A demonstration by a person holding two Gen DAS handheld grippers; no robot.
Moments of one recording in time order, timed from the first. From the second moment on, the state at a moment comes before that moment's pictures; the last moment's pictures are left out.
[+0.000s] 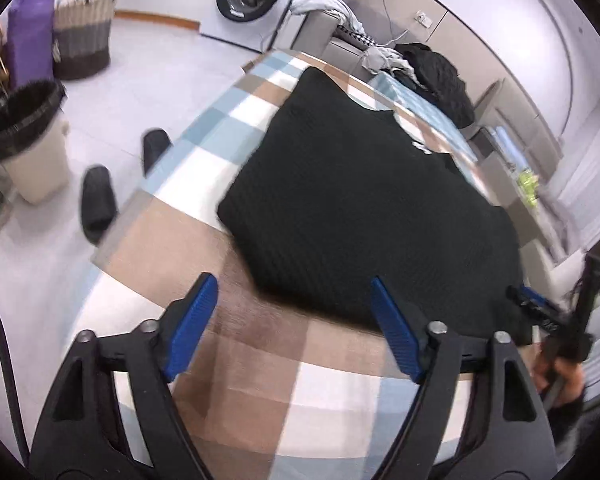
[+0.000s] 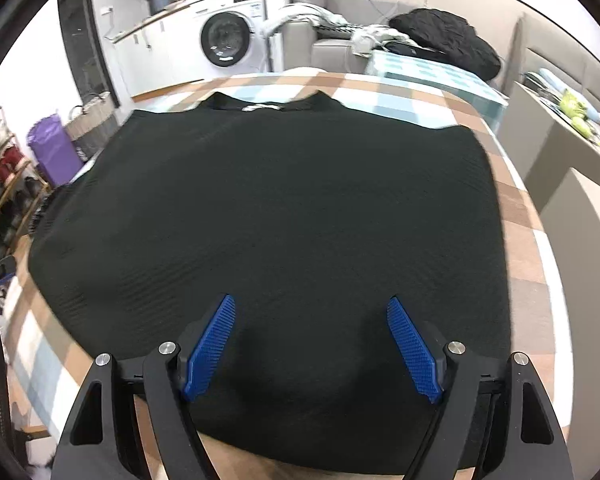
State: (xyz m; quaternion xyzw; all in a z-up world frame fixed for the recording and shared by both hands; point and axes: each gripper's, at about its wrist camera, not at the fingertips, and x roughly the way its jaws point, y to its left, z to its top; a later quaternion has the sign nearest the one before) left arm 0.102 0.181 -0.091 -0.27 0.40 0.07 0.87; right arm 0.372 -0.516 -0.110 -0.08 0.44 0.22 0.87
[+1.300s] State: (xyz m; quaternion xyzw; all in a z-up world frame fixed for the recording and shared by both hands) left arm 0.202 0.075 0.001 -0.05 0.27 0.04 0.96; right arm 0.357 -0.514 -0.112 -0.06 0.44 0.23 0.87
